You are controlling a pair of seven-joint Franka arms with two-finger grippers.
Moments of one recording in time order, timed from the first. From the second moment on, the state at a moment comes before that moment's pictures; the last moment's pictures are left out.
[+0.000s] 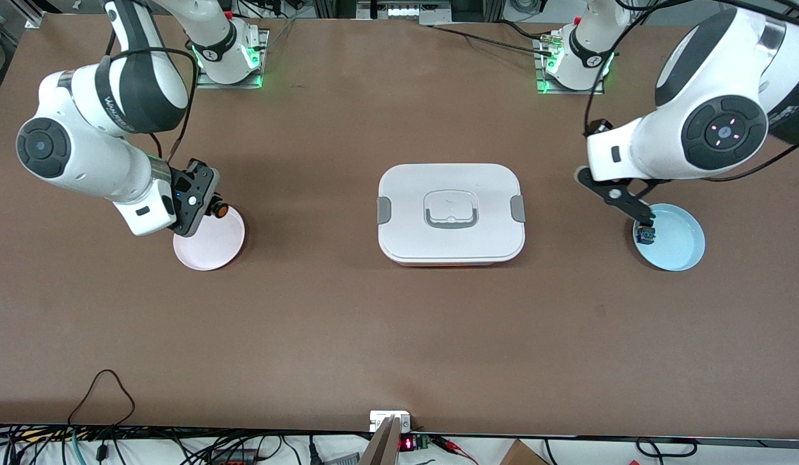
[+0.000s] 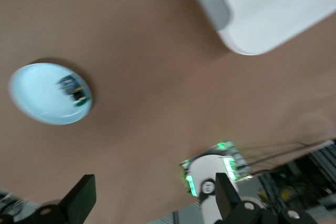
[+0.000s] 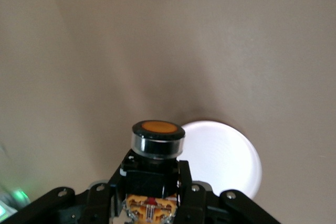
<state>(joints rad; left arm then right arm) 0.32 0.41 -0.79 -1.29 0.37 1.12 0.15 0.18 0.21 0.01 -1.80 0.07 1.85 -1.07</state>
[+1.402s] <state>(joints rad) 0.00 -0.02 -0.05 -1.70 0.09 1.66 0.08 0.04 0.38 0.01 -2.17 -0.01 2.58 -1.58</state>
